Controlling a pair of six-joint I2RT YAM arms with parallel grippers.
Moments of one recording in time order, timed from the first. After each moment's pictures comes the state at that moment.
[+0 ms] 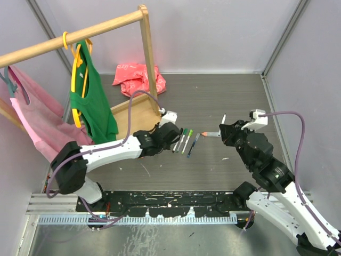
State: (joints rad) left arm -1.02 1.58 1.13 -0.41 -0.51 -0.51; right arm 0.65 0.52 0.80 -0.48 0.43 0.54
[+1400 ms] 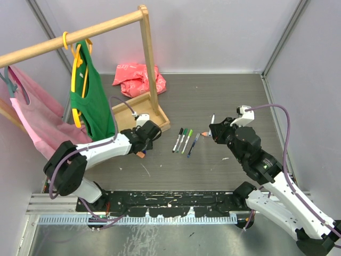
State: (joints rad) left arm -0.79 1.49 0.88 -0.46 -0.49 -0.74; right arm 0.65 0.63 0.76 -0.38 0.34 0.57
